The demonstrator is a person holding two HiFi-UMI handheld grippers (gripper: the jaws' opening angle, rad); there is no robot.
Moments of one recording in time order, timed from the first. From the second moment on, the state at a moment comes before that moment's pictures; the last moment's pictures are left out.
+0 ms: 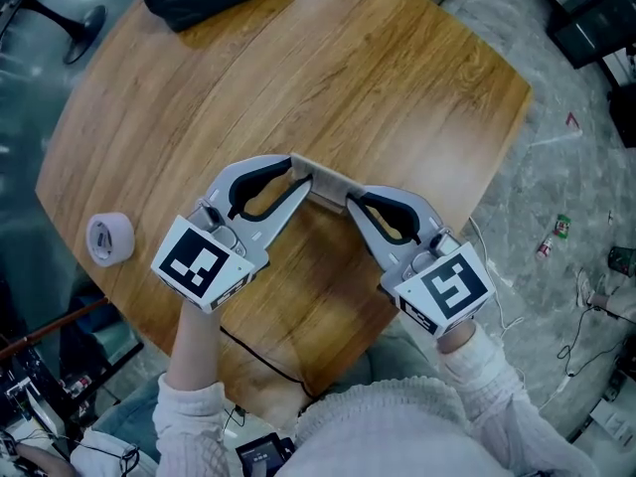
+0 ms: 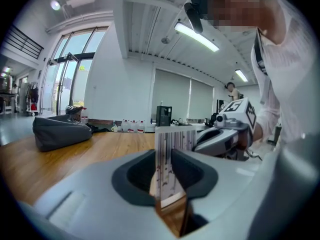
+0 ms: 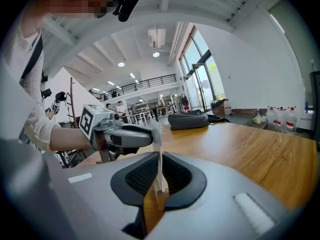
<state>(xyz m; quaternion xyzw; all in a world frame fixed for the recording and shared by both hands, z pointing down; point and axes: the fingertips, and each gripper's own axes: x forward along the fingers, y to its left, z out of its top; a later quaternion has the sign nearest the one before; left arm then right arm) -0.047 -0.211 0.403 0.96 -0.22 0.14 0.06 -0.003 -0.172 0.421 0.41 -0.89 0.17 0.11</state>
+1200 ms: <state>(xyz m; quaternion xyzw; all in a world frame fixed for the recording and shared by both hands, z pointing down) -0.050 -0.190 0.328 0.96 -0.25 0.10 0.01 -0.001 -0.156 0.352 0.41 -0.90 0.11 0.08</state>
